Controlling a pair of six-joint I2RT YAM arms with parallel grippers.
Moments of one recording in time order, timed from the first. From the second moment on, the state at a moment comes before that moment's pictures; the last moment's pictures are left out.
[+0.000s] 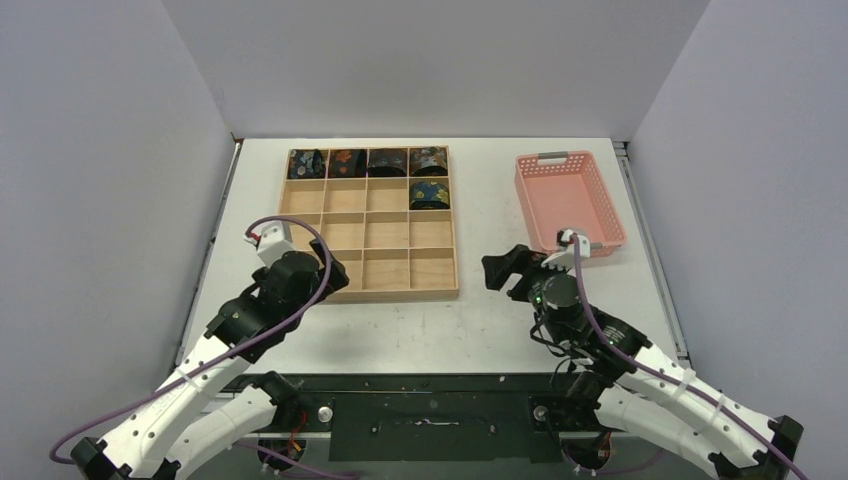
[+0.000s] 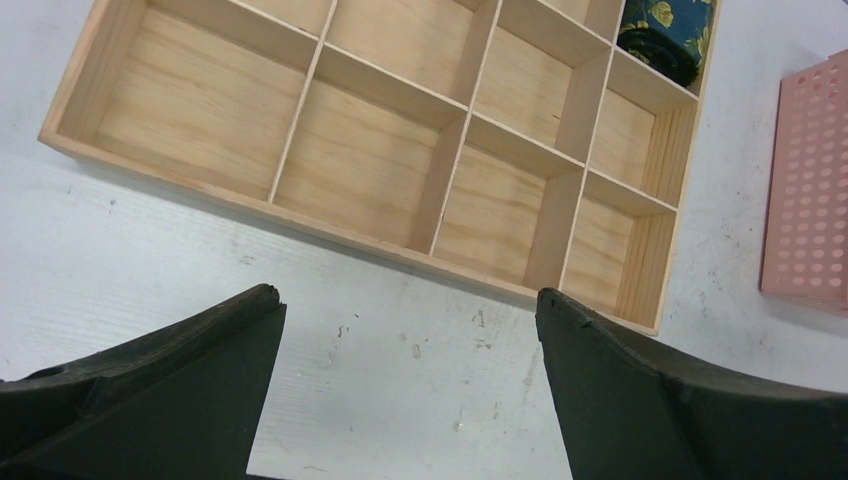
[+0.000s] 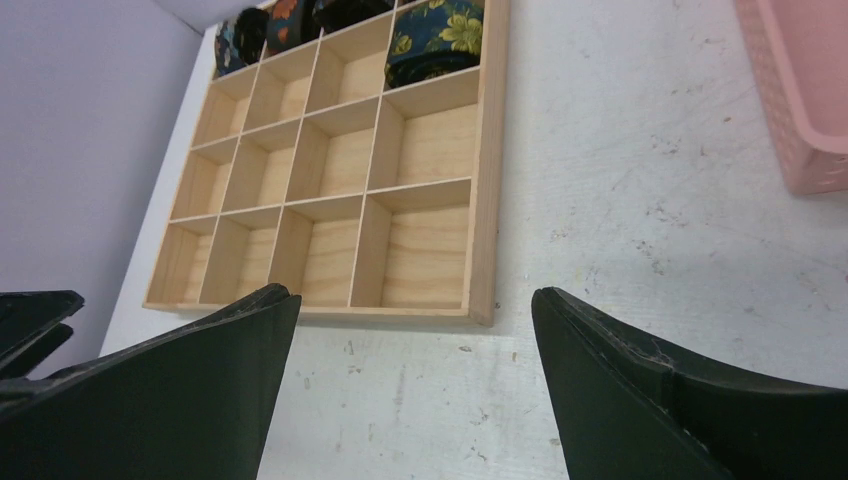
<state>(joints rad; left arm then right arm) -0.64 0.74 0.79 -0.75 -0.55 -0.89 0.86 0.70 0.62 -0.24 0.52 0.72</state>
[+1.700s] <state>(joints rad) -0.61 0.78 0.80 -0.45 -0.39 -0.56 0.86 0.67 0.67 -0.32 0.82 0.53</state>
